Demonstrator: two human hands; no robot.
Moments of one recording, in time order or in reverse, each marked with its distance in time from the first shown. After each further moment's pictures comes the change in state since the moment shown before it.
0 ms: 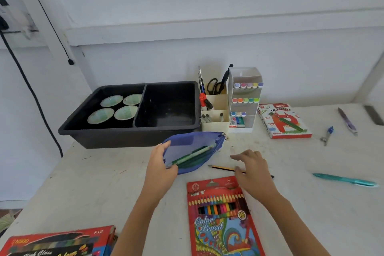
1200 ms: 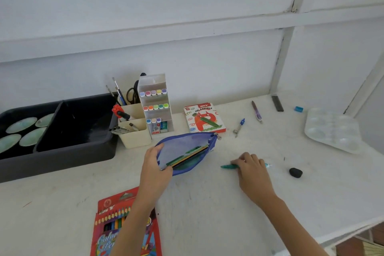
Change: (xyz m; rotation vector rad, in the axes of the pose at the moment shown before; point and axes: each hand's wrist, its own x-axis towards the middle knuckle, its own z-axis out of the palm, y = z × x) left_hand -0.025 0.104 0.172 -0.016 -0.170 0.009; right_hand -0.059 0.174 -0.115 -0.354 -0.038 0.168
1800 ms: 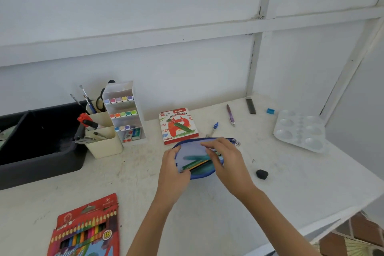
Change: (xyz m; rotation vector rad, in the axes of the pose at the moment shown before) left_hand -0.018 0.056 0.107 -0.081 -0.094 -0.010; right_hand 0.004 0.014 -0.054 0.563 0.374 -0.216
